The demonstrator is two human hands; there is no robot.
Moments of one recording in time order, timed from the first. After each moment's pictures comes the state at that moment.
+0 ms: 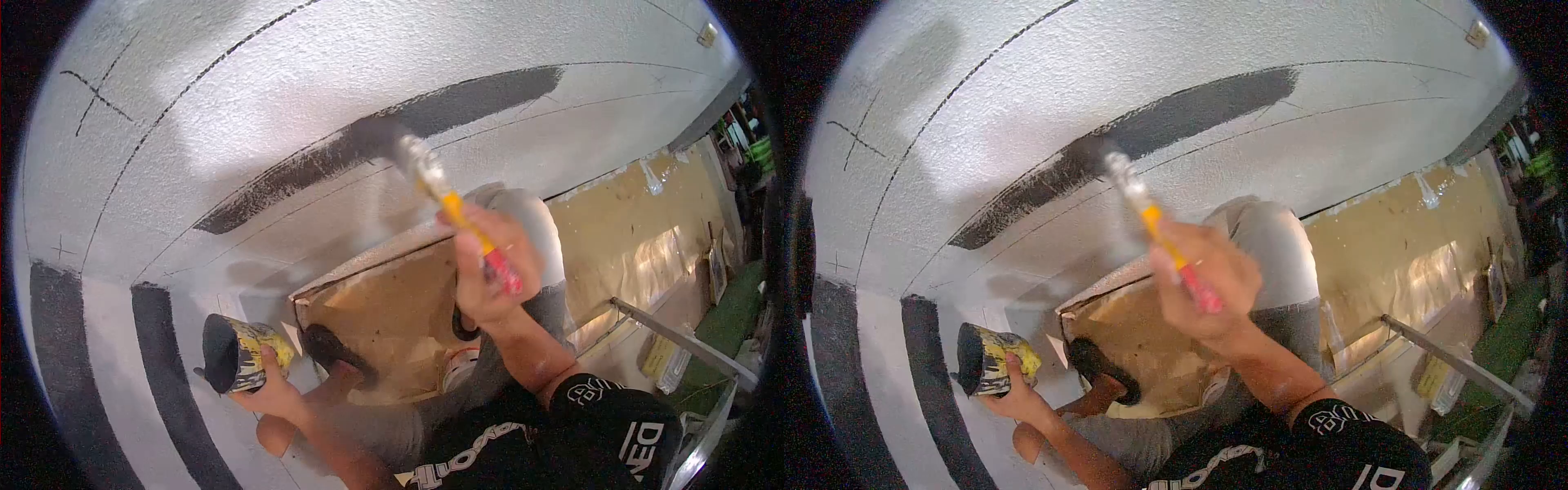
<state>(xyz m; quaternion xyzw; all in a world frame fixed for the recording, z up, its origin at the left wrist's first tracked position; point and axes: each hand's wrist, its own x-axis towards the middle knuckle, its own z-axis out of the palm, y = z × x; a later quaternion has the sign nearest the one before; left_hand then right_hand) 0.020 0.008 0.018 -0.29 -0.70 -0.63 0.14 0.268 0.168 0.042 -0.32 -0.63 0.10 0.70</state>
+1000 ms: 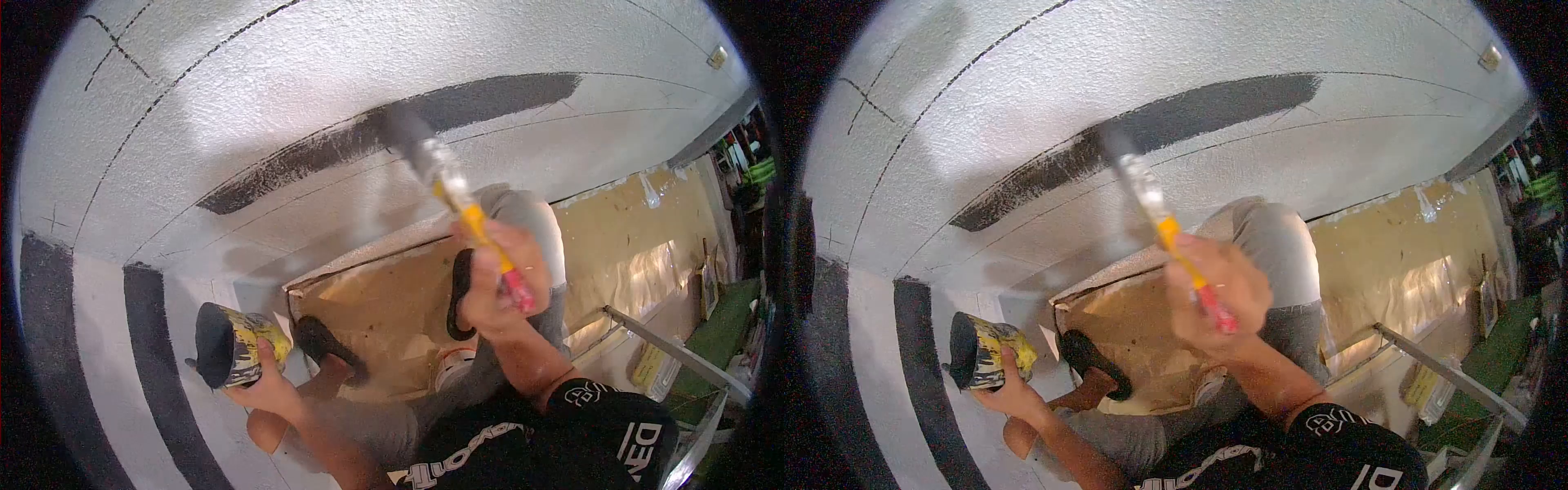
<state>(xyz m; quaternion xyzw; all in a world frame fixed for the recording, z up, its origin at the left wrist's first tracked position) 0.007 0.003 0.006 -0.27 -0.72 -0.63 0.12 0.258 0.154 0.031 -0.34 -0.62 0.11 0.70</state>
